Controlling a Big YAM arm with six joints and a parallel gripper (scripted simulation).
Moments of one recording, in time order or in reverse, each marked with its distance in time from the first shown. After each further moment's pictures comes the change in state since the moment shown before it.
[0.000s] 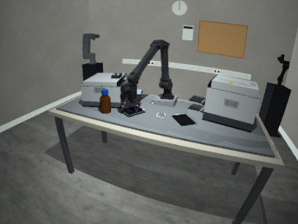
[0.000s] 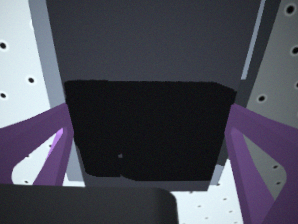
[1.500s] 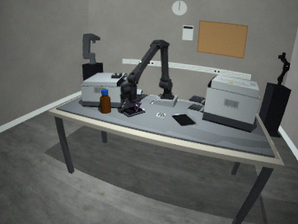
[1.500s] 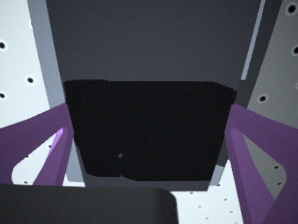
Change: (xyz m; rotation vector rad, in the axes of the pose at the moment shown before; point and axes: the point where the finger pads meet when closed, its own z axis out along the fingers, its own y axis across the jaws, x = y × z) arm 0.001 0.000 0.001 0.000 0.001 0.000
